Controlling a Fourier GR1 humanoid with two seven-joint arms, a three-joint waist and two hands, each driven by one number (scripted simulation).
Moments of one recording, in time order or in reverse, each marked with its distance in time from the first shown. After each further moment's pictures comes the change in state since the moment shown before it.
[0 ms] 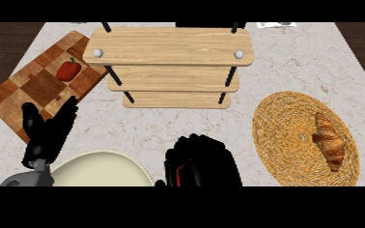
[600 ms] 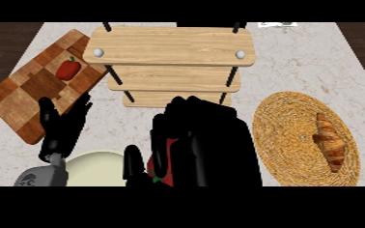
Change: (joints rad) left arm -0.032 -0.058 -0.040 -0.009 -0.020 0.033 0.020; right arm -0.394 0.004 -0.157 -0.022 -0.035 0.046 0.163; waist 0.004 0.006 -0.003
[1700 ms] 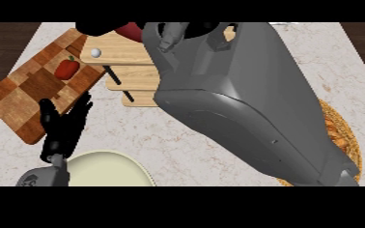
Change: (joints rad) left arm 0.006 -0.014 0.000 -0.012 -0.011 0.009 -0.014; right arm -0.619 0.010 -0.496 0.627 -0.262 0.106 -0.106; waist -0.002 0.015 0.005
